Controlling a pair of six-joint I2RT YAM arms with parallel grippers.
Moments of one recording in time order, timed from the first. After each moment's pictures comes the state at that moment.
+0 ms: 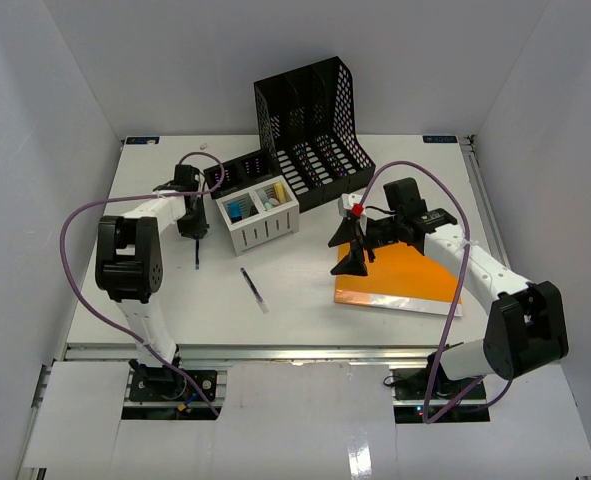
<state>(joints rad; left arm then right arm) -0.07 1.92 1.30 -0.53 -0.14 -0.21 0.41 1.39 1.02 -0.51 -1.12 -0.74</state>
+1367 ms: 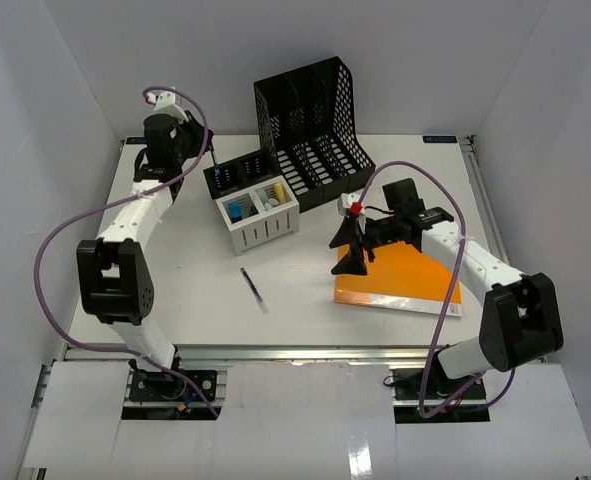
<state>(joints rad) -0.06 1.72 1.42 0.13 0.15 -0.37 0.39 1.43 1.02 -0.51 -1.12 -0.74</state>
